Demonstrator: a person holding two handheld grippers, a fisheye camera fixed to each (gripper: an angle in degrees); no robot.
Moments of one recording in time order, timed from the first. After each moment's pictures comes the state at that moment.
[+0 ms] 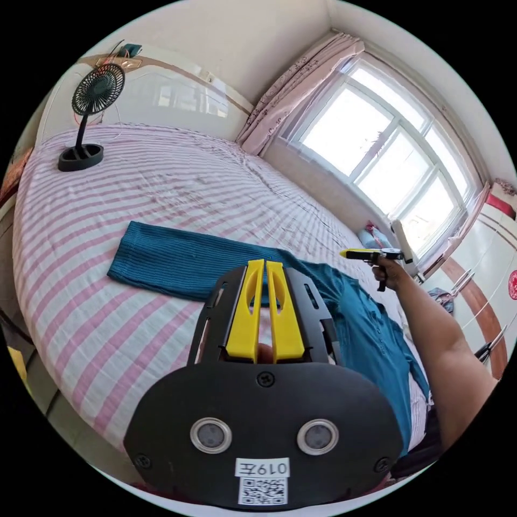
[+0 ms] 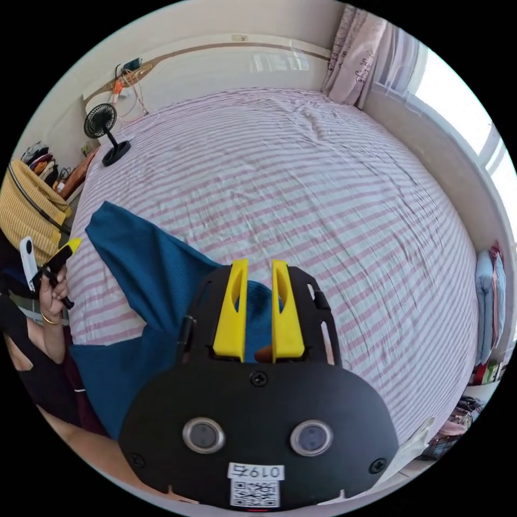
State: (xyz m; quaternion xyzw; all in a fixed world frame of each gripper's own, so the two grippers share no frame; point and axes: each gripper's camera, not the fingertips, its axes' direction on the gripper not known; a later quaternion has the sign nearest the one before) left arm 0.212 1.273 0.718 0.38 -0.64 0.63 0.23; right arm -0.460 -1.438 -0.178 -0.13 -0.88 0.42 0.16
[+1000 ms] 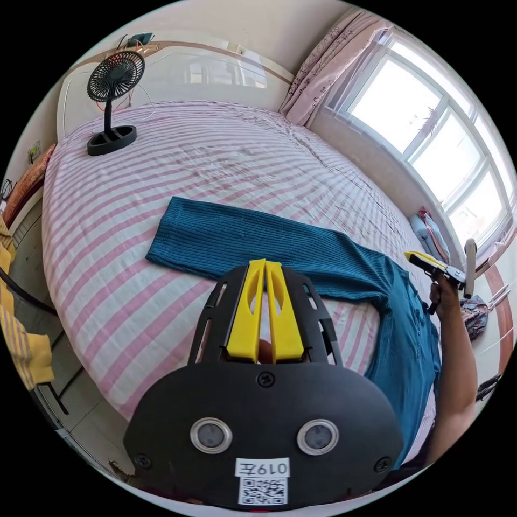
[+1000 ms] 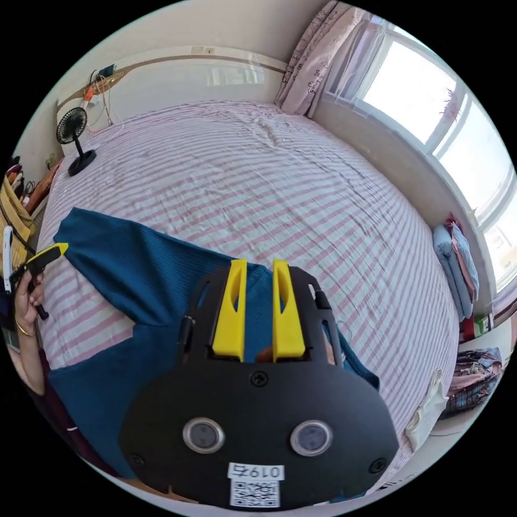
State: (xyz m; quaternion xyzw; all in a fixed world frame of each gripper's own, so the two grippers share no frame) left arm 0.253 1.280 0.676 0.45 -0.69 0.53 0.21; right arm -0.346 -1.395 -0.269 -0.21 -0.82 0.47 0.25
